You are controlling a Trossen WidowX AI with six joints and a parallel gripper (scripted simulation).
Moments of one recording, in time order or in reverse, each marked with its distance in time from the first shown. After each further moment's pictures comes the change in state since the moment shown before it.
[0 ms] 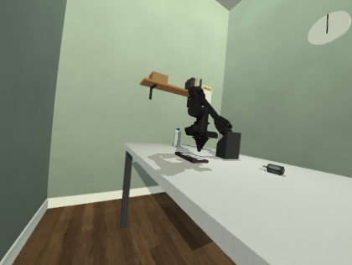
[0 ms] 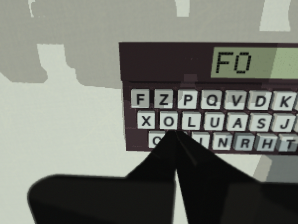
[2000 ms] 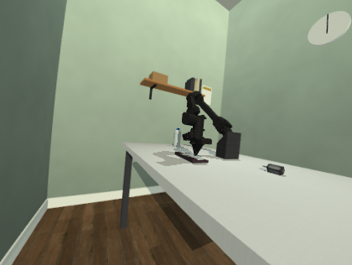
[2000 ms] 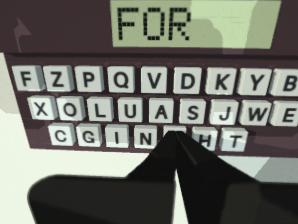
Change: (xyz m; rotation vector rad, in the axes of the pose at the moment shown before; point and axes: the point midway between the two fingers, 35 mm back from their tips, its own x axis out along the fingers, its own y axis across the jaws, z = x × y) arm 0.032 -0.060 -0.019 -0.007 0.010 -0.004
